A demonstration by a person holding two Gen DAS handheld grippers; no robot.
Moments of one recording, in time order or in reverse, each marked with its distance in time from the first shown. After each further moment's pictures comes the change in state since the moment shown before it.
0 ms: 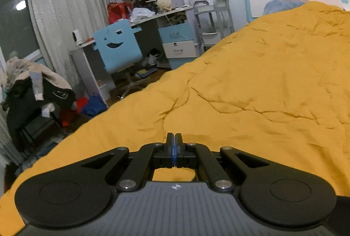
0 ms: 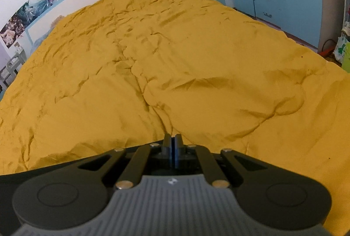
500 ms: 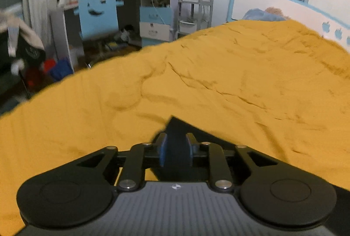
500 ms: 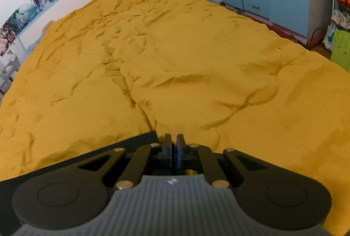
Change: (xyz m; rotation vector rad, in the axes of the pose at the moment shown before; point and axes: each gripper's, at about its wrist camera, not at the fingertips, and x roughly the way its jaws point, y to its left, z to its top) left arm -0.066 0.042 -0.030 -0.211 0.106 -0.265; right arm -0.045 -0.023 -0.004 0.090 0.028 0.015
